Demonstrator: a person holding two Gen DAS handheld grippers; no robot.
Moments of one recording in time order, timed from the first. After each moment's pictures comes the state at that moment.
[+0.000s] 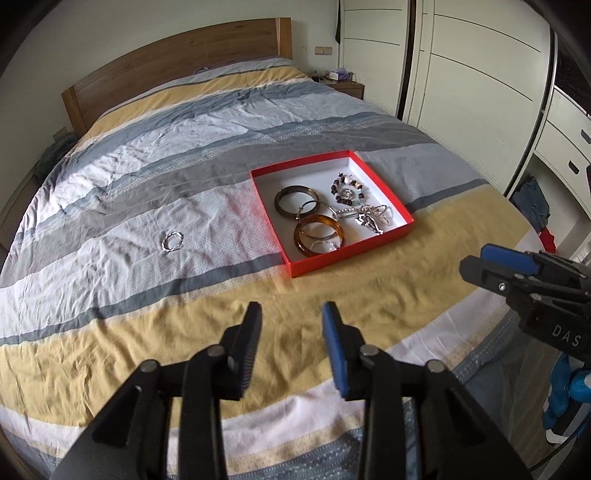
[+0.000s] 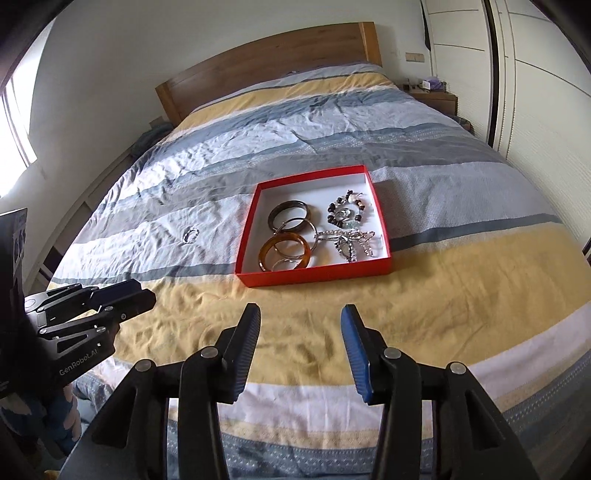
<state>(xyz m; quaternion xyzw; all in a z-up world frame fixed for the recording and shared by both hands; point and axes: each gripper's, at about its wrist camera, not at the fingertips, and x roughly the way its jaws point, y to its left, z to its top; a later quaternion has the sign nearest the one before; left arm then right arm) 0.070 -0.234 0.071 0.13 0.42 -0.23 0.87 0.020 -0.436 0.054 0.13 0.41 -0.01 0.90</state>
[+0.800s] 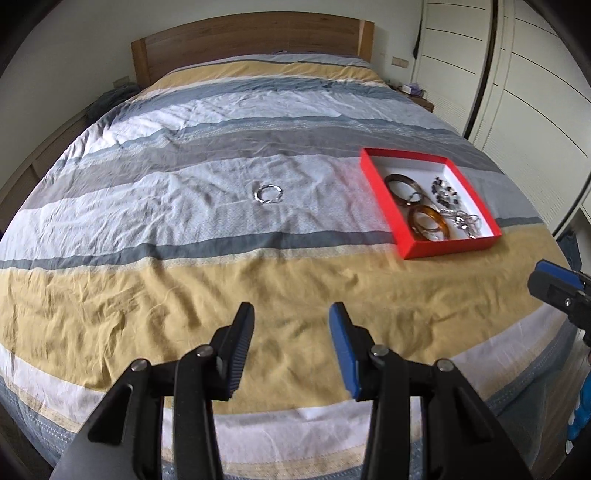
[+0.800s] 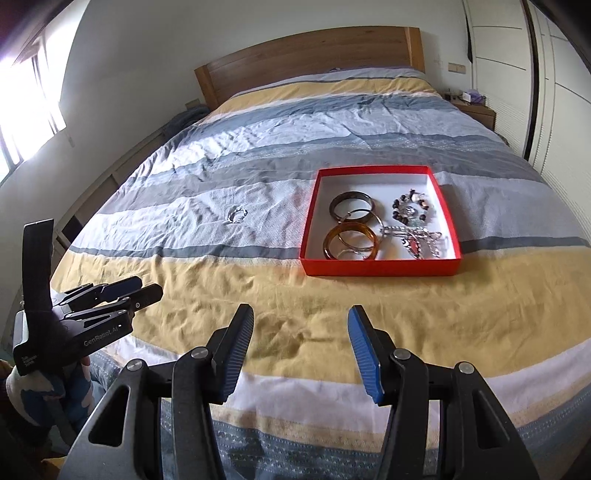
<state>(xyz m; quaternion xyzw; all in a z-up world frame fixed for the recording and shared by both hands) 0.114 -0.119 0.019 0.05 0.45 -0.12 0.89 0.044 -0.369 0.040 0.10 0.41 0.05 0.90</state>
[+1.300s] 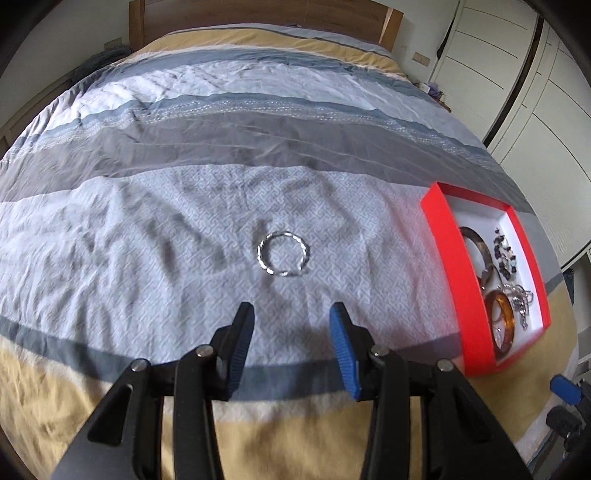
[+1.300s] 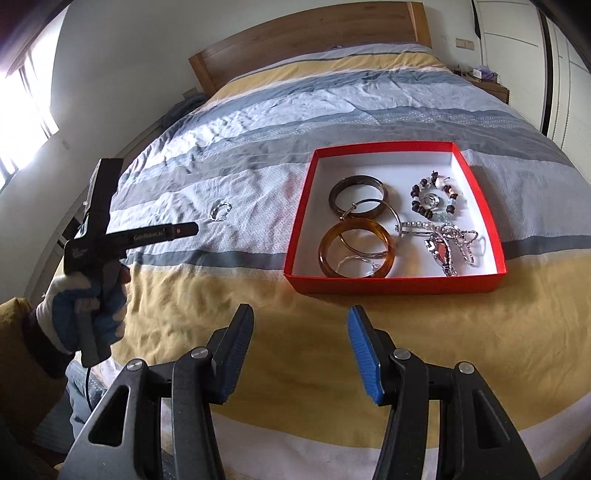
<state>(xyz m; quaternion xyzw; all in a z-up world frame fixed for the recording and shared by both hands) 0.293 -0.130 -0.044 -0.01 0.49 -0.14 0.86 0.108 -0.387 -0.007 0.13 0.44 0.07 0.89</state>
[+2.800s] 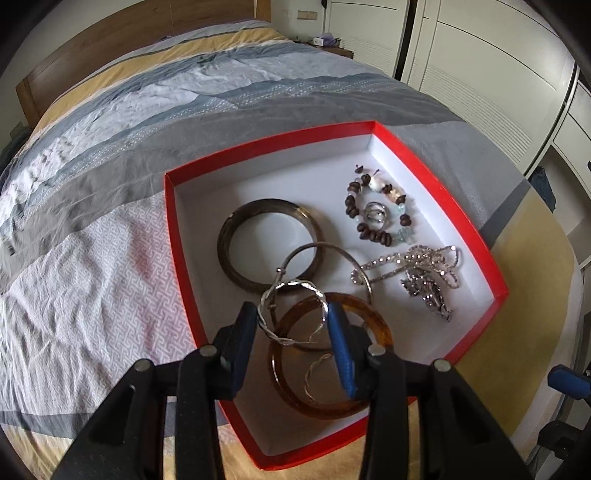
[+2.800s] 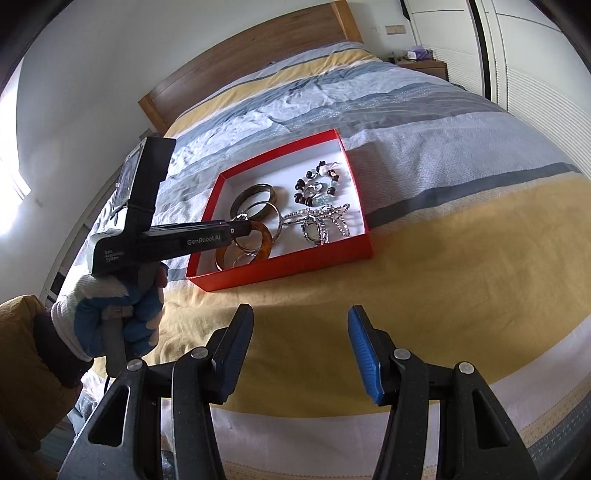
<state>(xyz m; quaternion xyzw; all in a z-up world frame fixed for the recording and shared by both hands) 0.249 -0.349 -0.047 0.14 0.48 -0.27 0.83 0.058 -0.488 -0.020 0.21 0.42 -0.01 0.88</state>
